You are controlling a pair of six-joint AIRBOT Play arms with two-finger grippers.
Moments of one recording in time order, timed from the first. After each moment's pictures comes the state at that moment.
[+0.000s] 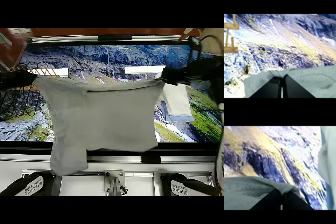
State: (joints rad) left arm 0.18 -1.11 1.18 0.97 -0.83 -1.22; right arm -0.01 -1.38 1.41 1.92 -0.97 -1.59
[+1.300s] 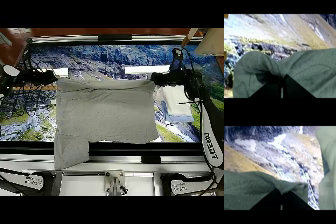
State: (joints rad) left arm 0.17 -1.64 1.50 0.94 -0.92 -1.23; right arm 0.02 -1.58 1.38 1.86 -0.74 -1.59
